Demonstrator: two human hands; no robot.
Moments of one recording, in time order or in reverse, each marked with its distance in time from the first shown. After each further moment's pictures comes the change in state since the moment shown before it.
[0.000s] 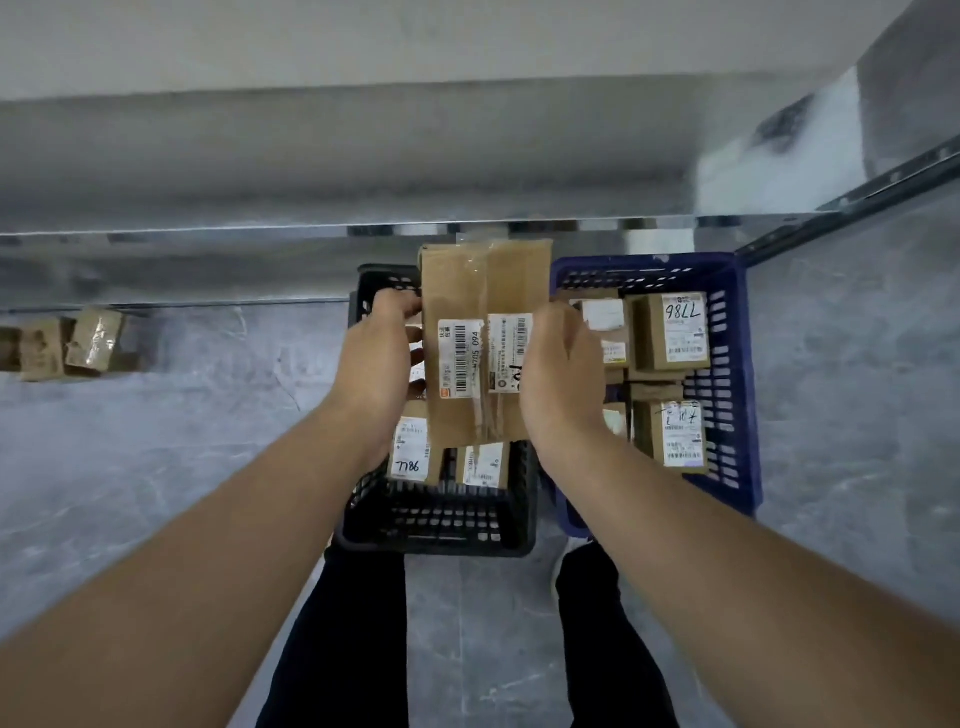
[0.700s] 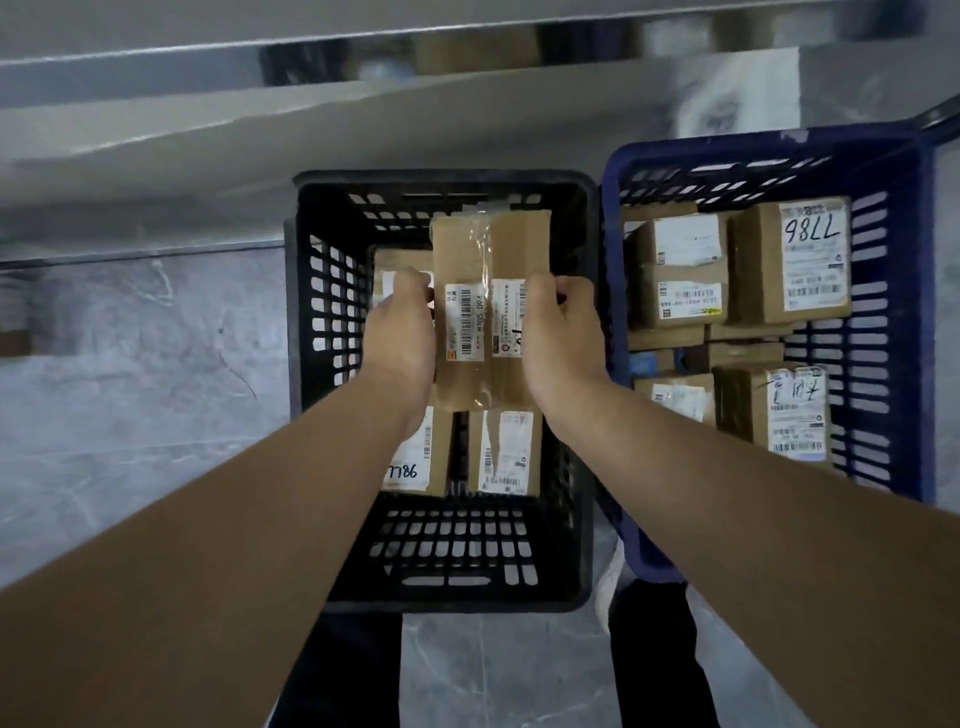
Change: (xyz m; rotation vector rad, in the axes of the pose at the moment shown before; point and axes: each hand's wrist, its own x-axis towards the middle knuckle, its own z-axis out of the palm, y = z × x) left_hand 0.211 -0.159 0.031 0.058 0.033 -0.197; right_hand 0.169 0.161 0.100 -0.057 -0.049 0.148
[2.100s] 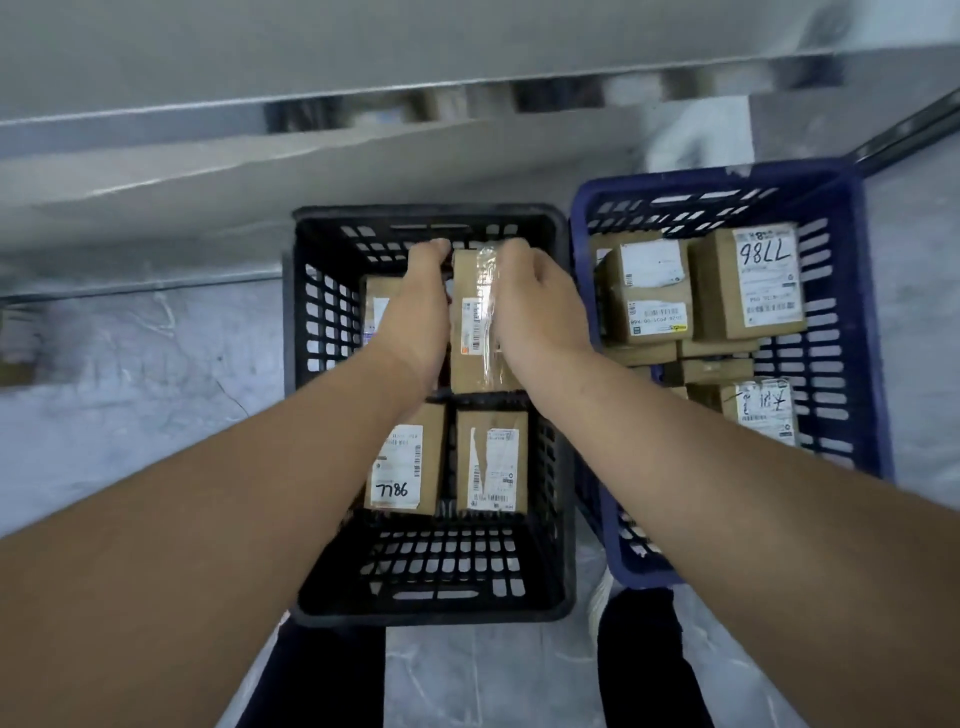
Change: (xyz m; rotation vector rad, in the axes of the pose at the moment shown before) left_hand -0.063 0.046 0.017 0.193 -0.188 0.200; right_hand -0.031 -0.056 -0.021 -0.006 -0.082 -0.100
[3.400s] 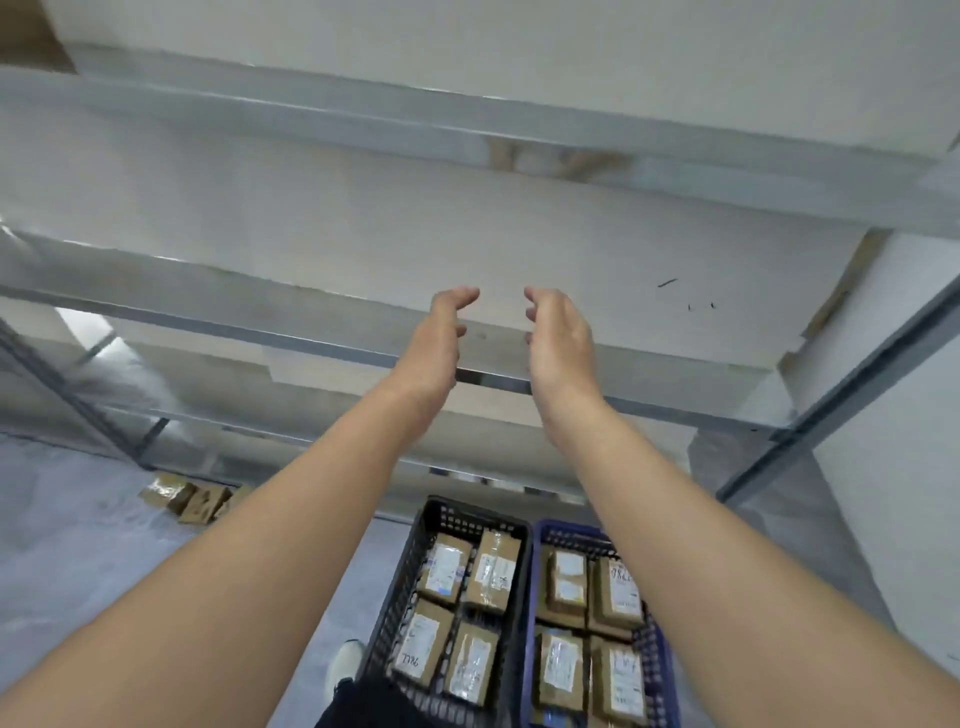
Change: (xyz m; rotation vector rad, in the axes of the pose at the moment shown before) left_hand -0.595 0.307 -0.119 -0.265 0.247 0.625; right_hand -0.550 -0.379 -0.185 0.207 -0.020 -0.752
